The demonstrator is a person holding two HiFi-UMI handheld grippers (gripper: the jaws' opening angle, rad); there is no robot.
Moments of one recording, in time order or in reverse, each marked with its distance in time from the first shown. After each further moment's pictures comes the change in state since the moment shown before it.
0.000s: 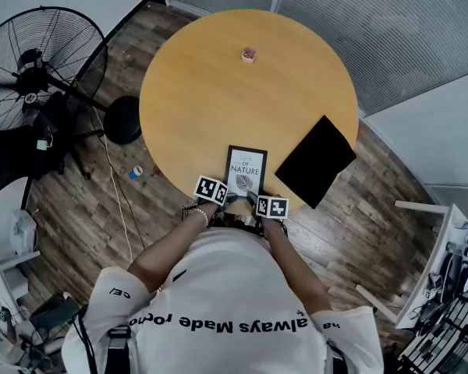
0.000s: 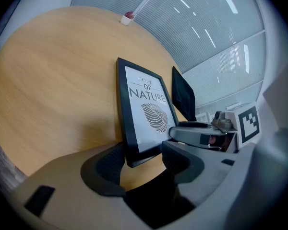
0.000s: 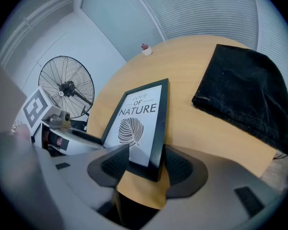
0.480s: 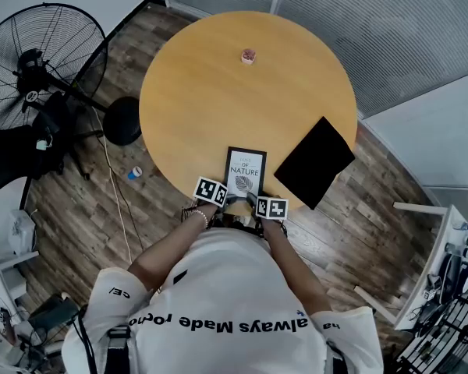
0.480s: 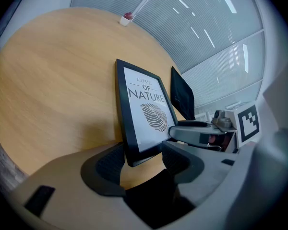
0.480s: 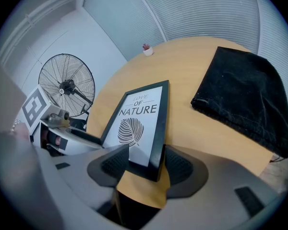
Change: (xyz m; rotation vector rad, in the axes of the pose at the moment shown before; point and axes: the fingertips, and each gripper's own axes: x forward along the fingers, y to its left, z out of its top) left arm -0.002 -0.003 -0.001 0.007 -0.006 -0.001; right arm -0.004 0.000 0.001 -0.022 0.002 -0.011
